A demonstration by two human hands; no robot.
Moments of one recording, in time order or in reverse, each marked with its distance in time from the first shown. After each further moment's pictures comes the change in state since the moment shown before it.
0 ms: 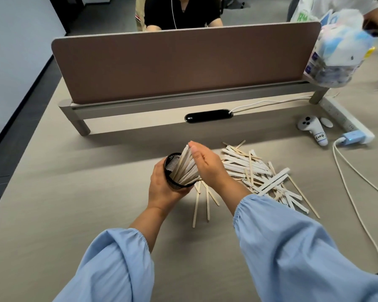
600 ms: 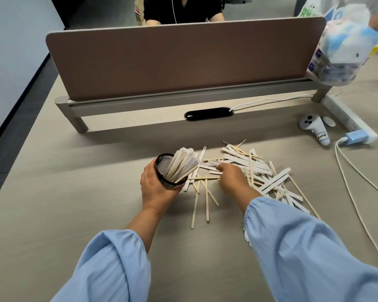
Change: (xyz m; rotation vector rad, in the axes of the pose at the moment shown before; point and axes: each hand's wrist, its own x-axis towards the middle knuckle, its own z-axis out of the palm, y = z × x) left_hand 0.003 -0.023 0.002 0.140 0.105 -0.059; right_hand 0.004 0.071 -0.022 -0.500 -0.056 0.465
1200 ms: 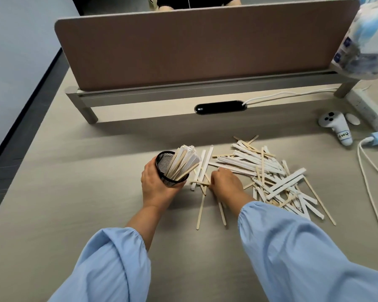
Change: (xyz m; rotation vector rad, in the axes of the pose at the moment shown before) left_hand -0.001 -0.012 -0.004 0.041 0.032 -0.086; right_hand 0.005 -0.007 0.037 -0.410 -0.092 -0.250
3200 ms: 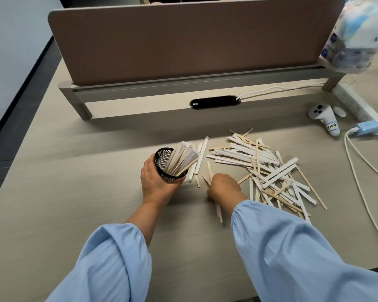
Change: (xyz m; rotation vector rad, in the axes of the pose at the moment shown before) left_hand -0.009 -0.007 -0.003 -0.034 -0.028 0.009; right_hand -0.028 -0.022 0.002 0.164 -0.196 0.361
